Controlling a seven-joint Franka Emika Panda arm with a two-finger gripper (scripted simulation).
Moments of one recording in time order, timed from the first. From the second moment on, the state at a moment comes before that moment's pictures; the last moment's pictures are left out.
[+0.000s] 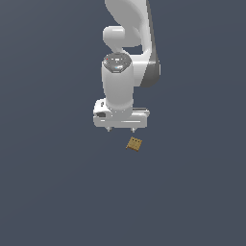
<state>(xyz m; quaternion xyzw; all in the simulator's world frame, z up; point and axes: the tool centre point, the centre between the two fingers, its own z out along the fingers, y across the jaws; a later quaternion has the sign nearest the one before) 0.000 -0.008 0.178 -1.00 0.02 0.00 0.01</state>
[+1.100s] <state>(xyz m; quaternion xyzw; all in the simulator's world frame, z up) 0.000 -0.026 0.161 -1.00 0.07 0.00 0.00</state>
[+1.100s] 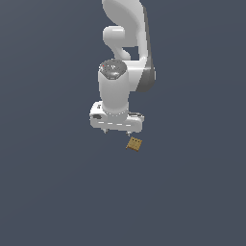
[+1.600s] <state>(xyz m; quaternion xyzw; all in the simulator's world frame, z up) -0.005 0.011 0.118 -0.99 0.13 0.00 0.00</state>
